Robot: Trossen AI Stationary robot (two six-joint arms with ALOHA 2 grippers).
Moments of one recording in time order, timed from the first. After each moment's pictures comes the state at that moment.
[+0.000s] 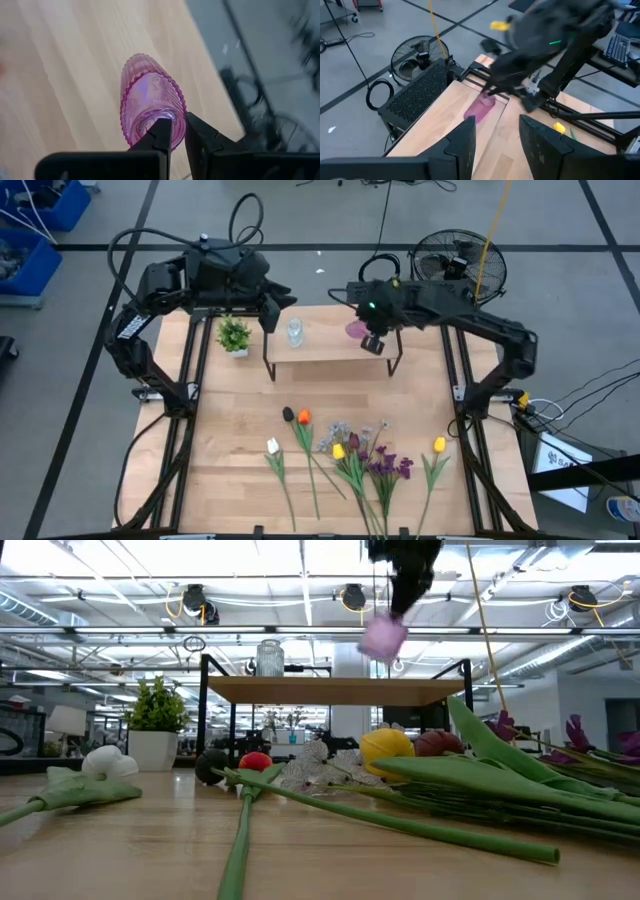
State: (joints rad) left arm 0.26 1.60 2.31 -1.16 -0.09 -0.27; right arm -0.35 1.60 1.74 -1.19 0.29 -0.08
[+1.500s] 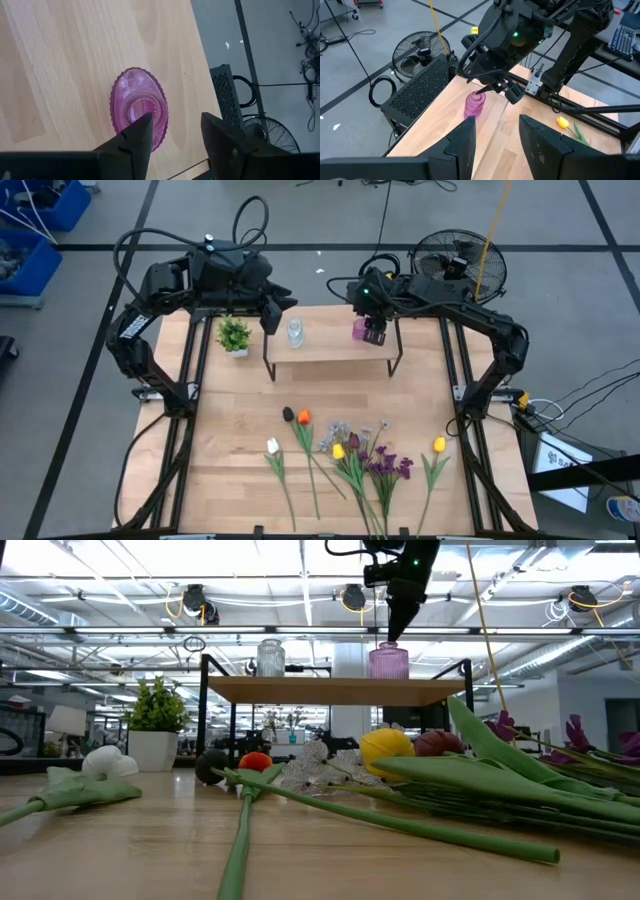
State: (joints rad) left arm 0.26 1.61 2.31 -1.18 -0.09 -0.26; right arm -0.46 1.68 1.77 -1.18 0.23 -0.30
